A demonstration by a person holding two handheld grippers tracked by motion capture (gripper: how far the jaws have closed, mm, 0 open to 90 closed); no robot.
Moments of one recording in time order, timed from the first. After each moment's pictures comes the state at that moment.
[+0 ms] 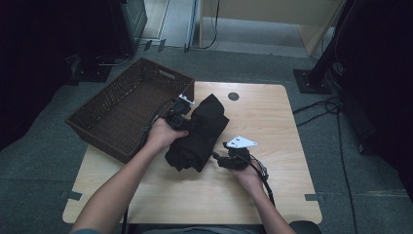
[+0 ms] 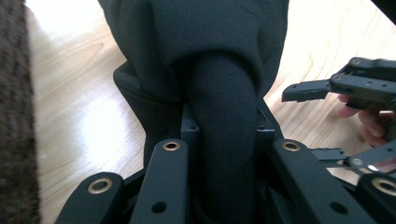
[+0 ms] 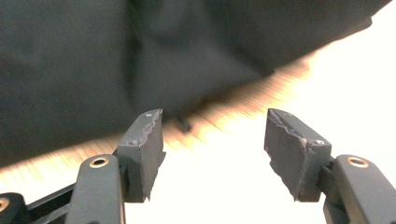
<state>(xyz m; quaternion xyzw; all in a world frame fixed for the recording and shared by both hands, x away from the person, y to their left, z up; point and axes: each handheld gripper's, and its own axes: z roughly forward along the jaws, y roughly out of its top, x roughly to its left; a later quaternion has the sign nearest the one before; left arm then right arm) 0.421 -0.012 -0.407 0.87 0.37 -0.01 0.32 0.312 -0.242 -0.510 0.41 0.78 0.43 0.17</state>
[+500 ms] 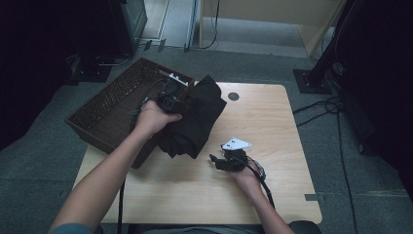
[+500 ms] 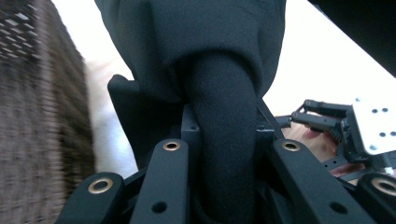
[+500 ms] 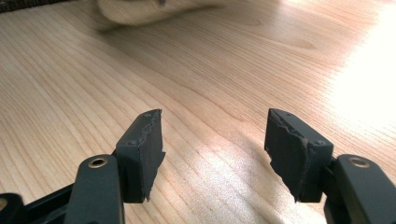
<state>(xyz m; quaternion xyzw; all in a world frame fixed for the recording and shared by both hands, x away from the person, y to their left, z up) 0.431 0.009 -0.333 0.87 0.36 0.02 0.34 0.312 -0.235 -0.518 0.40 0.80 0.41 0.17</state>
